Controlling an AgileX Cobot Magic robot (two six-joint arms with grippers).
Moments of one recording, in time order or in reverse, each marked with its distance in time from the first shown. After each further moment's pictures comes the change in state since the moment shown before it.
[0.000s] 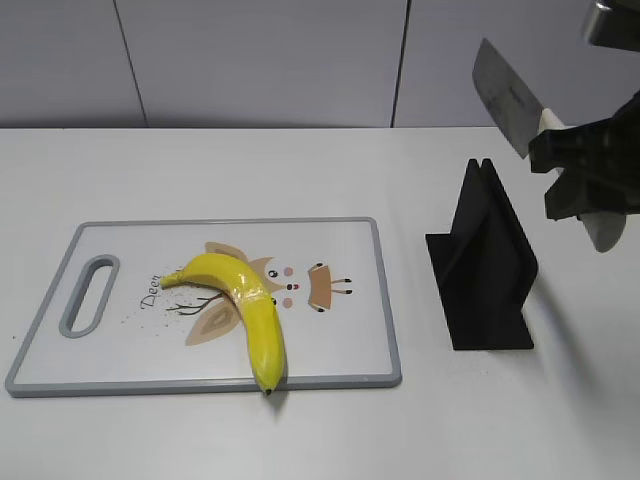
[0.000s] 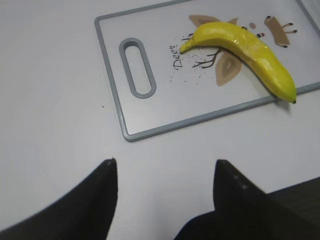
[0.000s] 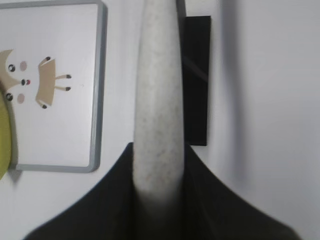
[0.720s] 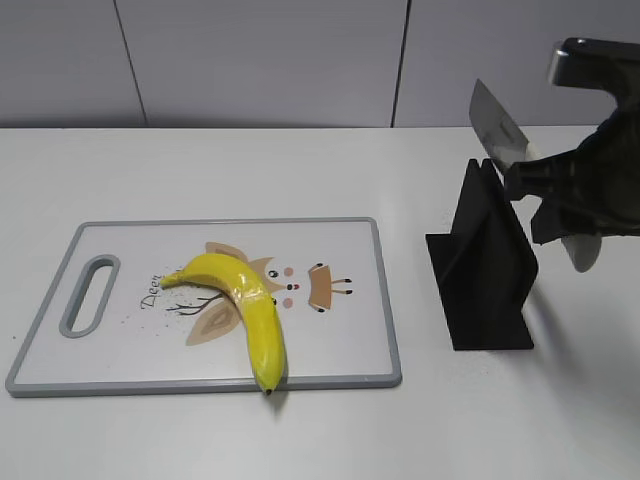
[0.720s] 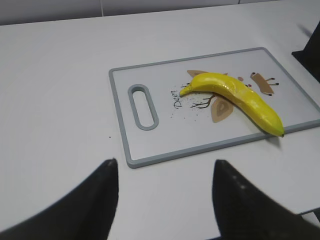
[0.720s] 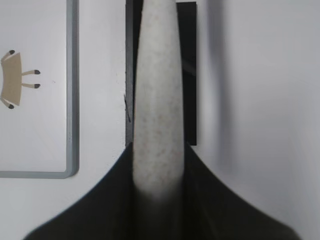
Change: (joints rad) left arm 0.000 -0.540 0.136 0.015 0.052 -0.053; right arm 0.000 0.112 0.000 -0.054 -0.023 0.045
